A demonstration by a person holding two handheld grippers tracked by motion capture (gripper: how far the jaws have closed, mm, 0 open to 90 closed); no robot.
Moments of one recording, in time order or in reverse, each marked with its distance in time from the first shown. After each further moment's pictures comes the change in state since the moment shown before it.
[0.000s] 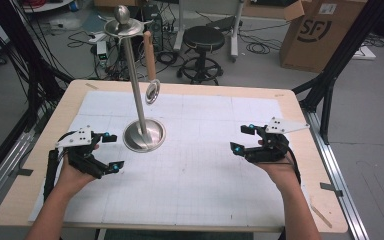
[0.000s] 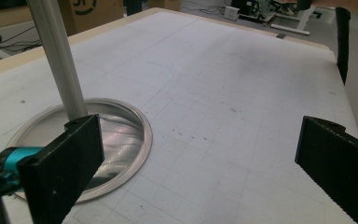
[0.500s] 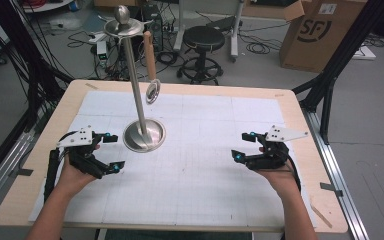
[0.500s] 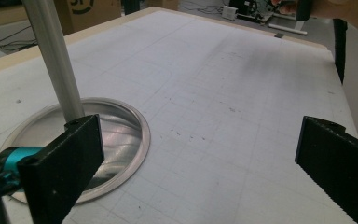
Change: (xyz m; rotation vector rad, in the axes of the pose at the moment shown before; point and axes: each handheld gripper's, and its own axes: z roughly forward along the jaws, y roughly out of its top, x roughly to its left) left arm 0.000 -0.001 0.003 0.000 -0.010 -0.004; right arm 0.002 -0.023 -0.003 0.010 -0.008 0.017
